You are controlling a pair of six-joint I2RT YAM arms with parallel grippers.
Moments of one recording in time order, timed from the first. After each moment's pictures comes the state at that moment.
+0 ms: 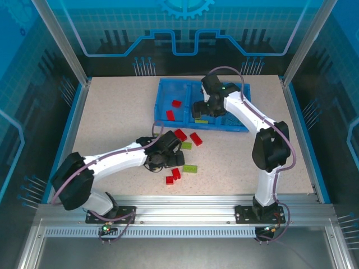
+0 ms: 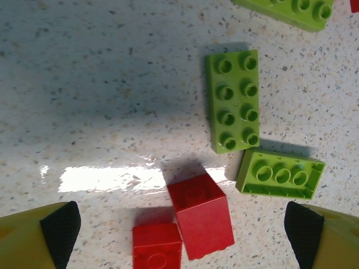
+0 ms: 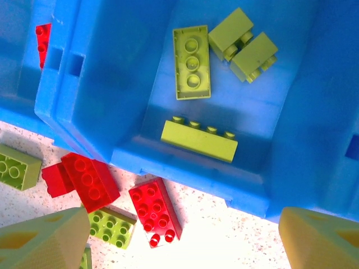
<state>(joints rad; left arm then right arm) -0.81 1.50 0.96 -0.72 -0.04 -1.02 0.44 1.94 1.75 -0.97 -0.03 0.30</state>
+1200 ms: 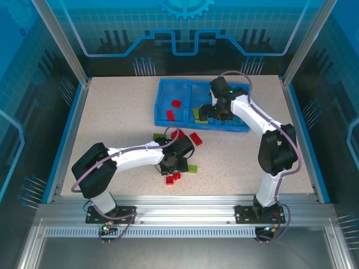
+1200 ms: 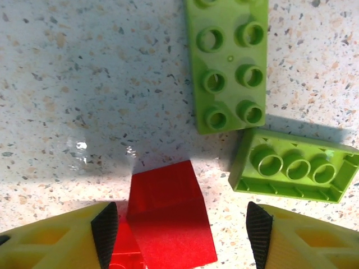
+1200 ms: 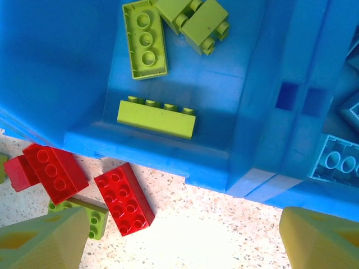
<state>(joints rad) -0.90 1.69 1.07 -0.77 -0.01 -1.09 0.38 1.86 1.61 -0.94 -0.03 0.32</state>
